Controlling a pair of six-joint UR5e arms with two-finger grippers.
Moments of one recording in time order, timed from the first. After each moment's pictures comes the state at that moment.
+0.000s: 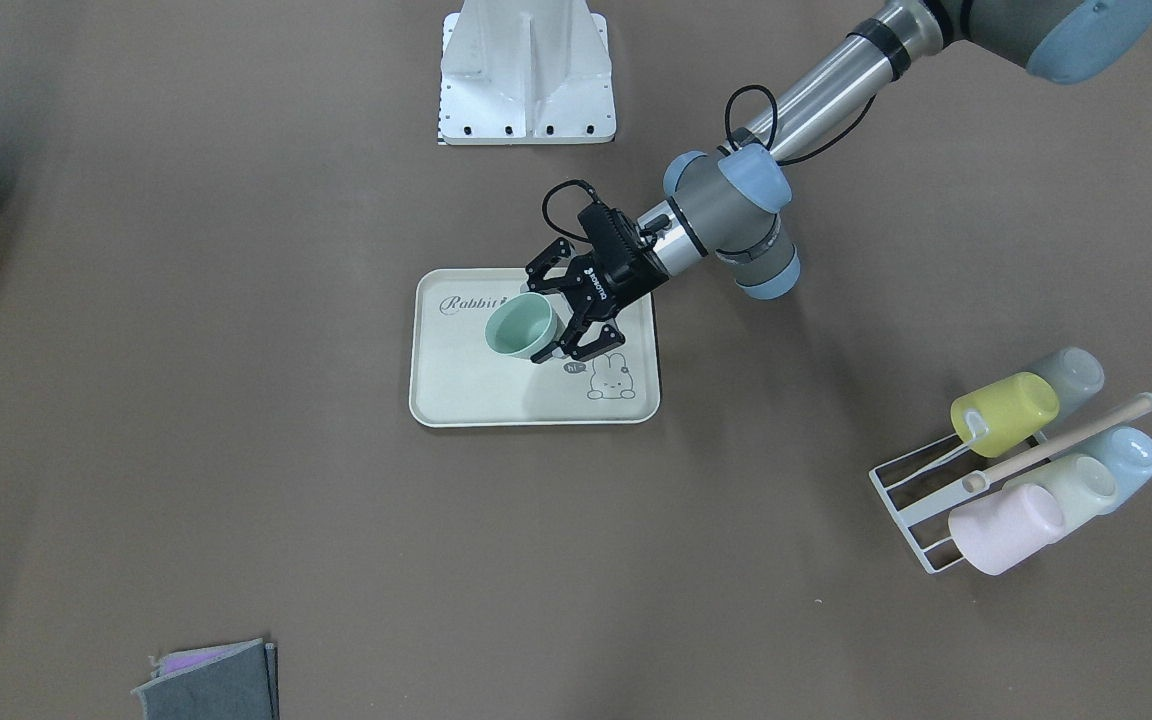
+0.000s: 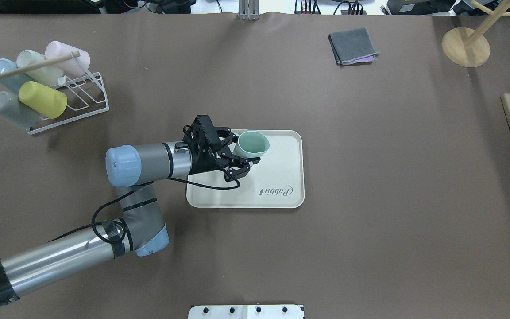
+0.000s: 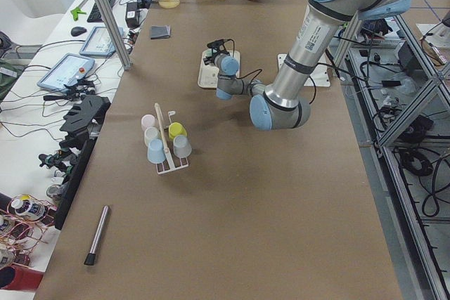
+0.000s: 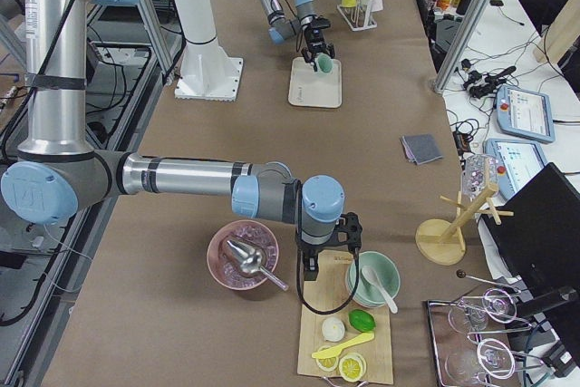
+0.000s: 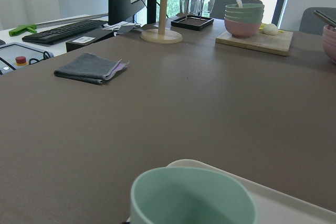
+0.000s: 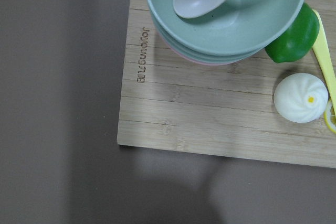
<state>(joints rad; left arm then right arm) -0.47 -2.25 -1.12 -3.17 -1.70 -0.40 1.61 -1.66 1.65 -1.66 2.36 -0.16</state>
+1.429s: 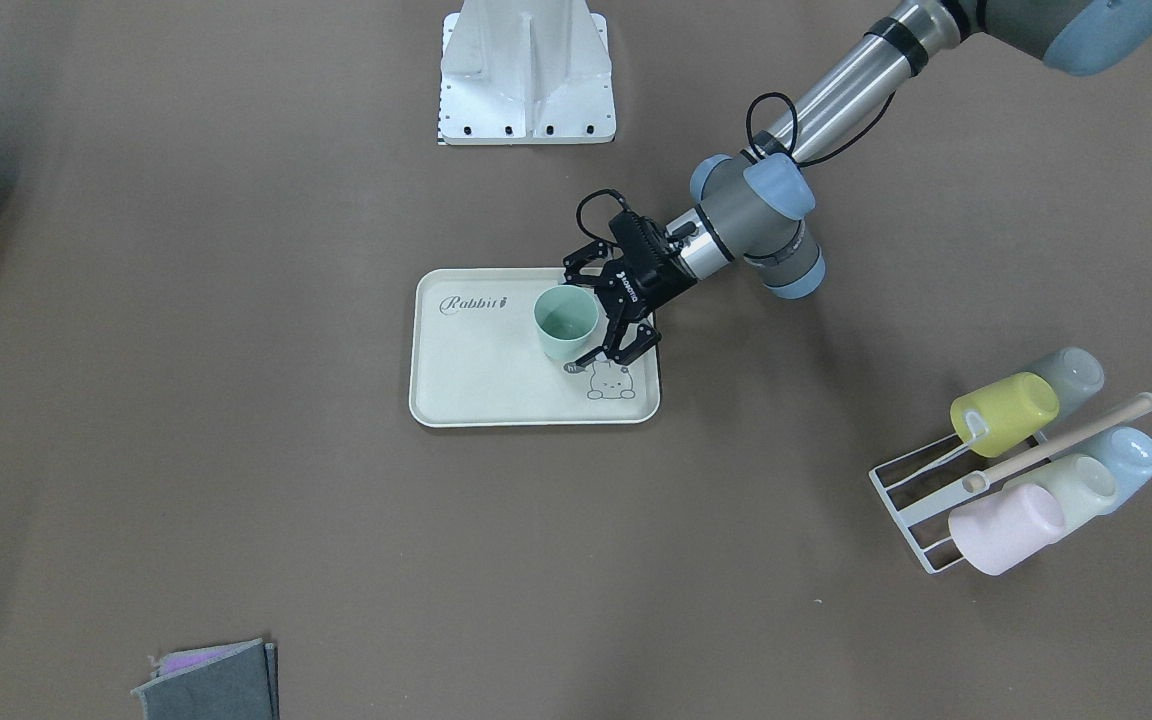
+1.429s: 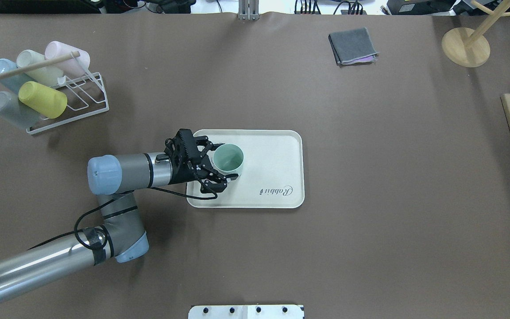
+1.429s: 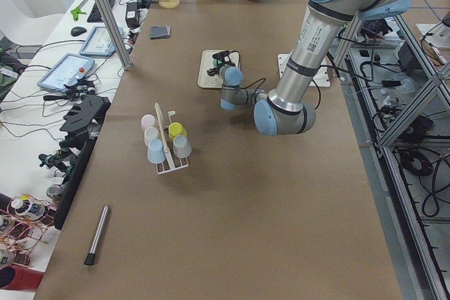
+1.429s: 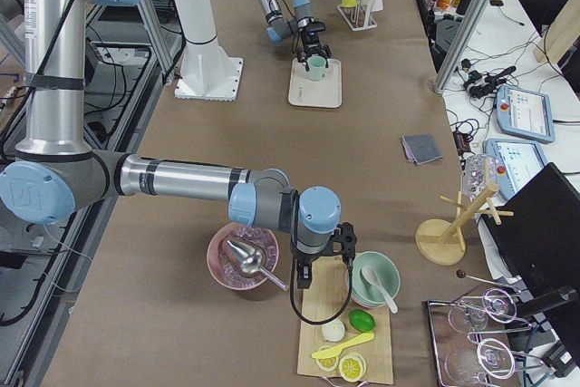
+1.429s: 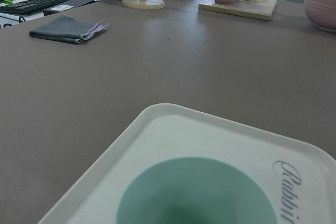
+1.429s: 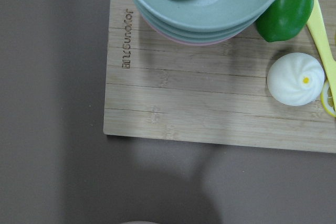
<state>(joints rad) -0.48 -2.15 -1.11 -3.24 -1.72 -0.34 1.61 -1.66 1.62 -1.66 2.36 -0.16</state>
